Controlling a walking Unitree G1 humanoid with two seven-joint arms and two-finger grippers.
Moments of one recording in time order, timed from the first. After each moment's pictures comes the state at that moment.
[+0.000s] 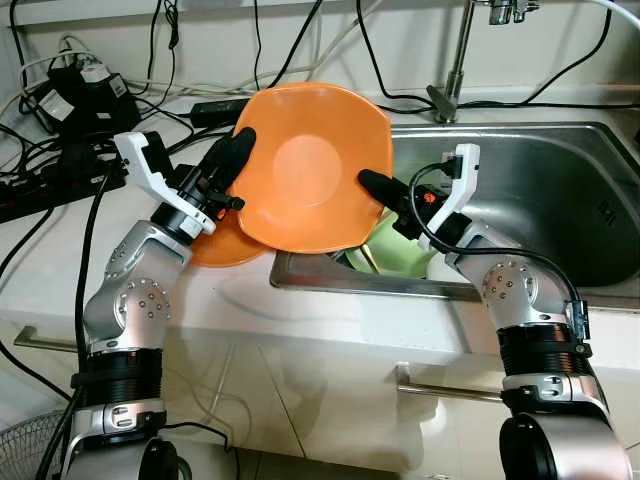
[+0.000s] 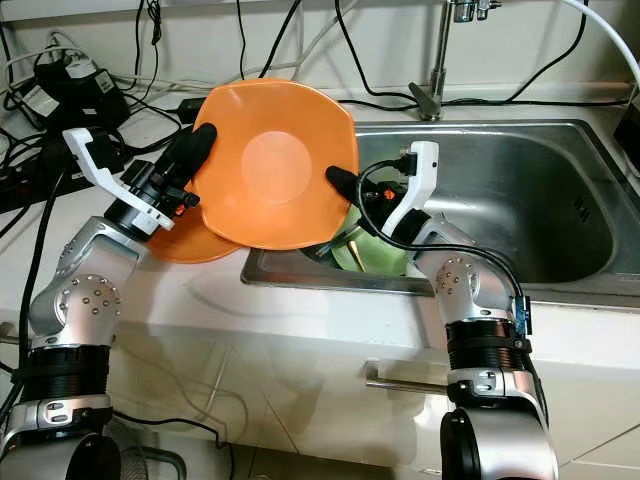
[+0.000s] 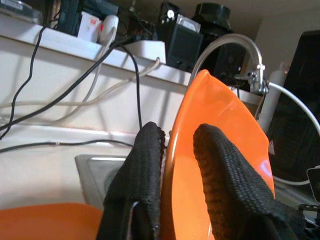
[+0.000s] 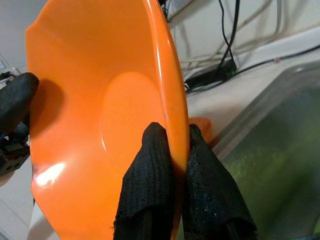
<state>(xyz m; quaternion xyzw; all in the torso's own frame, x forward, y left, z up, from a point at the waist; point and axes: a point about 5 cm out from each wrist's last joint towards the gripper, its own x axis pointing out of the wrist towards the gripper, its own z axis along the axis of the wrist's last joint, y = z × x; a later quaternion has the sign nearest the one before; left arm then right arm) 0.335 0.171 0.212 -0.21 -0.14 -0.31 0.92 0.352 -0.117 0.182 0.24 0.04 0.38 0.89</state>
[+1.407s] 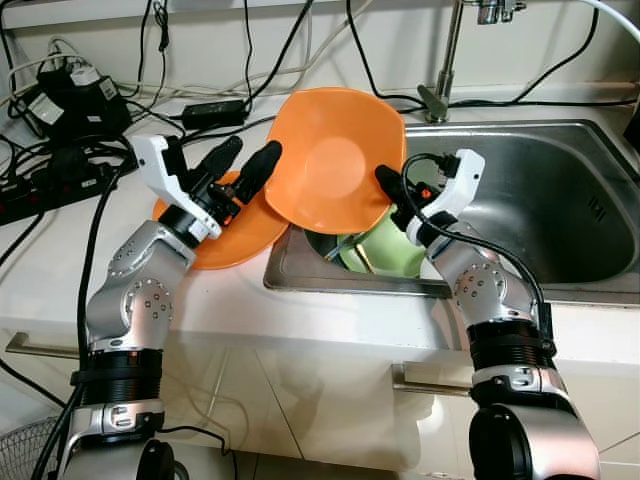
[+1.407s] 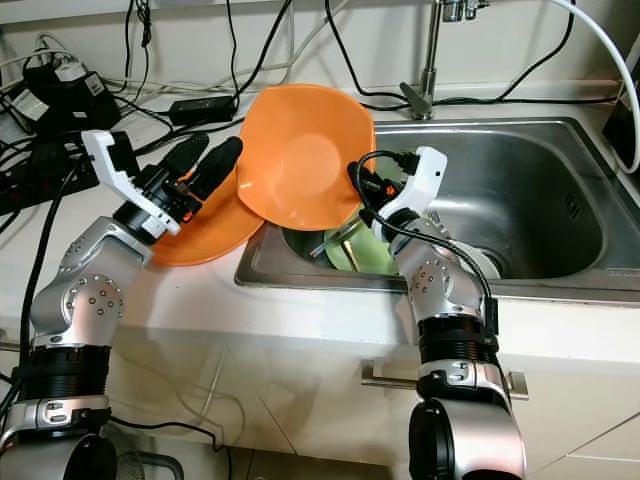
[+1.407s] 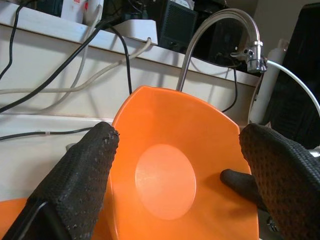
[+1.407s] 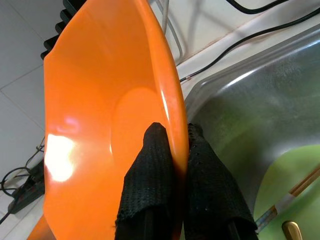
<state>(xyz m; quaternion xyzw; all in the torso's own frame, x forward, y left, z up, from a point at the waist) 0.336 0.170 0.211 -0.19 -0.11 -0.30 0.93 0.371 -0.119 0.174 0.29 0.03 0.21 0.93</state>
